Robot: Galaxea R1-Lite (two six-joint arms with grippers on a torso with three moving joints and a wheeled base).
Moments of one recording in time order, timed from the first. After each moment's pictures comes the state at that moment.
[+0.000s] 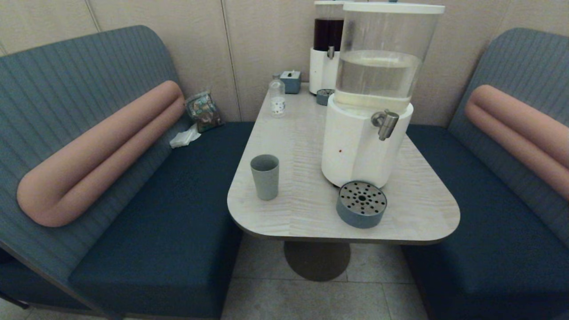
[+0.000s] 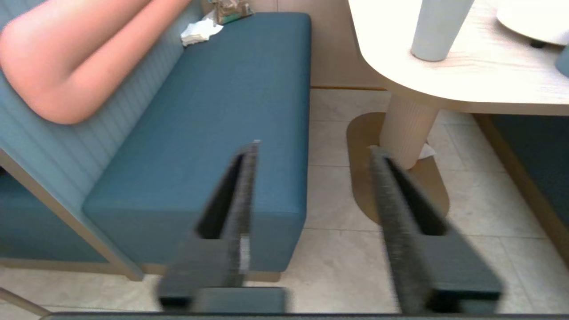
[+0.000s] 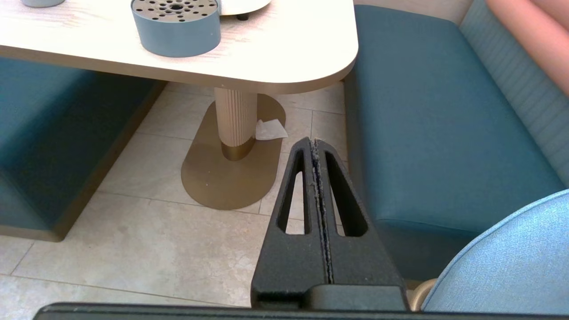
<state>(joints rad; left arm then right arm) 0.00 0.00 0.00 -0.03 0.00 -0.01 0.00 0.00 0.00 0.00 0.01 -0.06</state>
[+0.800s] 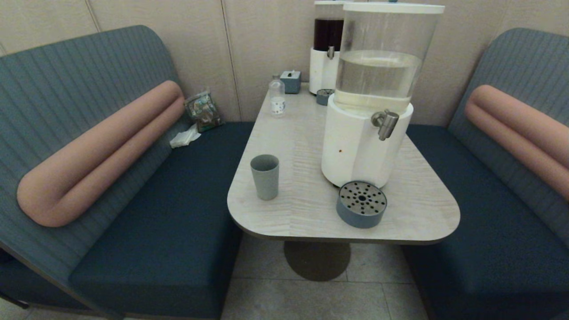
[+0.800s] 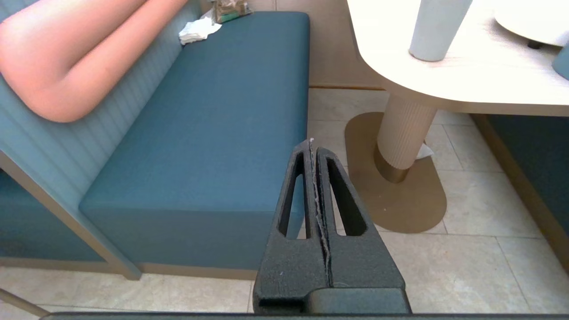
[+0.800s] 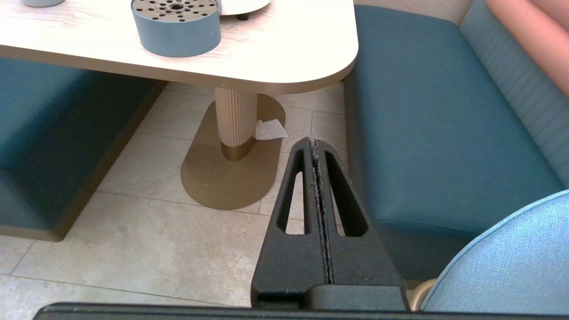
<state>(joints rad) 0.00 0.00 0.00 -0.03 0.00 -0.02 0.00 0.00 0.00 0.00 0.01 -0.06</state>
